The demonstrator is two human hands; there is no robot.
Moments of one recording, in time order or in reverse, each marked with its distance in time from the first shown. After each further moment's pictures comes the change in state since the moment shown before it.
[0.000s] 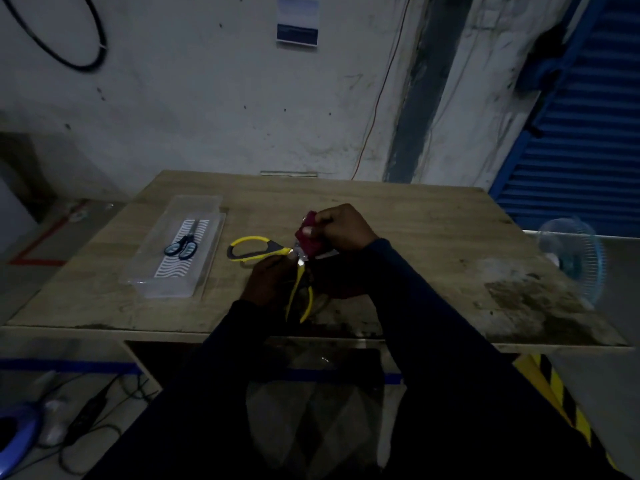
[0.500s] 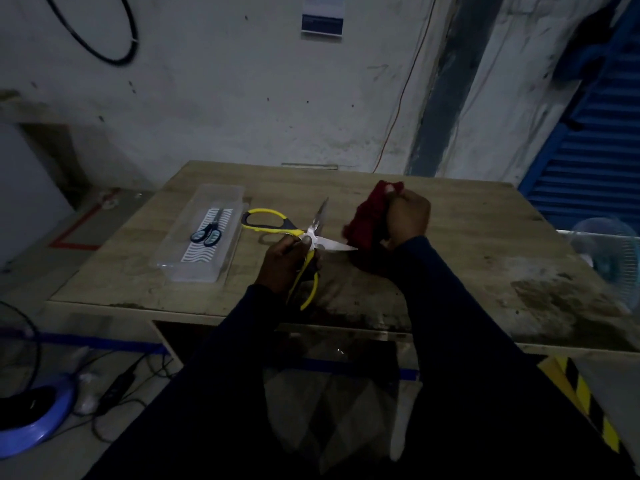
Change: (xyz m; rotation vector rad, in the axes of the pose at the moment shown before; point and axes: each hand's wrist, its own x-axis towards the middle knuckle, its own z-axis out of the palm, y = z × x) left_hand -0.003 0.012 -0.007 0.038 -0.010 0.103; right_hand 0.003 0.024 -0.021 0.550 0.609 0.187
